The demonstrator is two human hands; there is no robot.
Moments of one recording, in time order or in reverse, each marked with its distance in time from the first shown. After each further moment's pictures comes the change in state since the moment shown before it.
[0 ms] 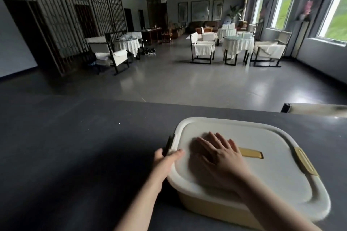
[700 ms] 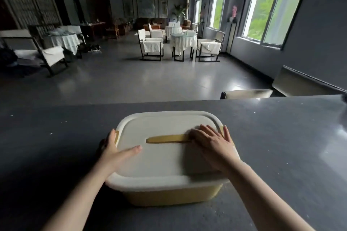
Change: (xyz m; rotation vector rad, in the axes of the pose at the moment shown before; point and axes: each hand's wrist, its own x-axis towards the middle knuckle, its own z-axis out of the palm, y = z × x) left_hand 0.025 0.011 0.016 0.417 -0.121 0.272; right_hand -0.069 0.092 -0.039 0.001 0.112 0.271
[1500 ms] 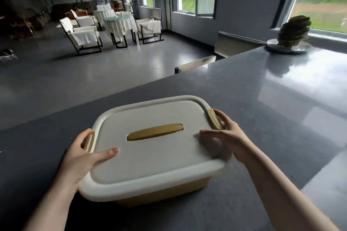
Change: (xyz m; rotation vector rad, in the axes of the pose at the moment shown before) left_hand 0.007 0.000 -0.007 -0.097 -0.187 0.183; right_hand -0.104 0.013 -0.018 1.155 0.301 0.650
